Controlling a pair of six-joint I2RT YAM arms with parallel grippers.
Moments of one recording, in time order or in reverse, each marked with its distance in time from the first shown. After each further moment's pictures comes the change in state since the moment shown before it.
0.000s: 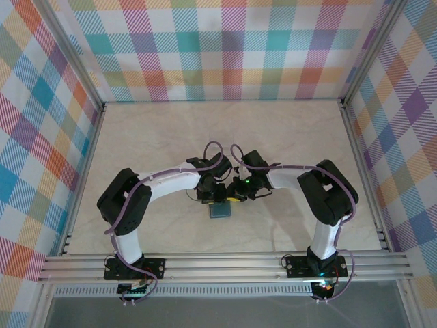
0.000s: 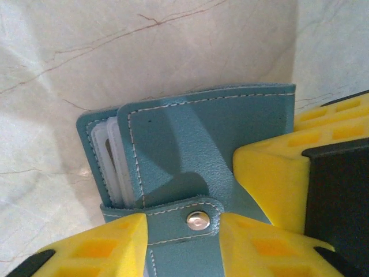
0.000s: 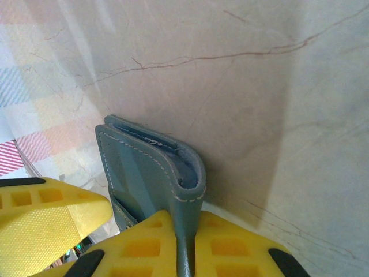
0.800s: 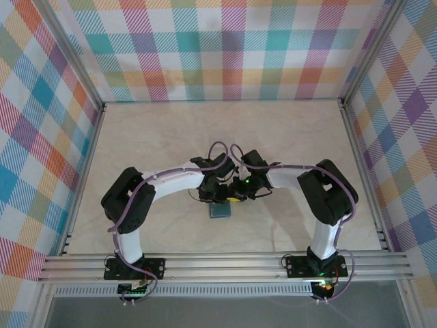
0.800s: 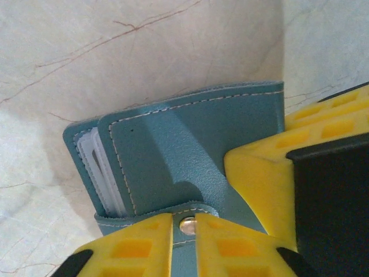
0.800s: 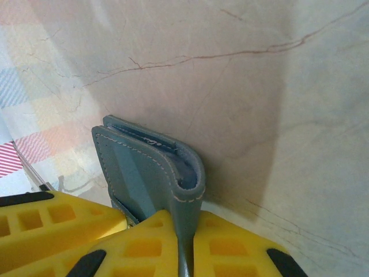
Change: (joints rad) left arm -0.014 0.032 0.036 -0.027 -0.029 0.064; right arm -0.001 0.003 0.010 -0.022 0.007 0.000
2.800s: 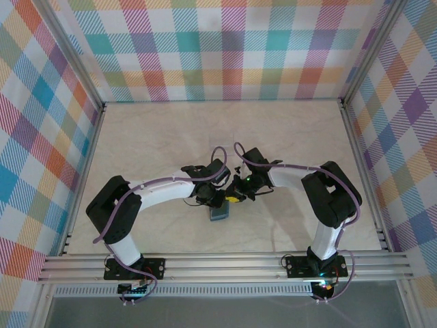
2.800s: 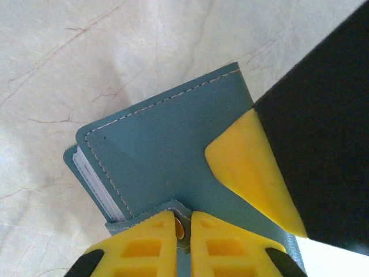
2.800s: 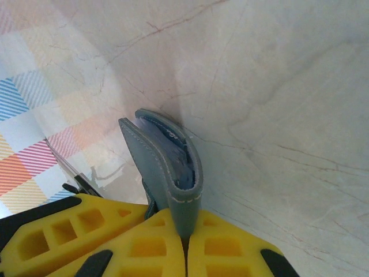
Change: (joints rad) left arm -0.016 -0.143 -0.161 0.154 -0.012 0.198; right arm -0.012 -0.039 0.021 -0.077 -0.073 0.117
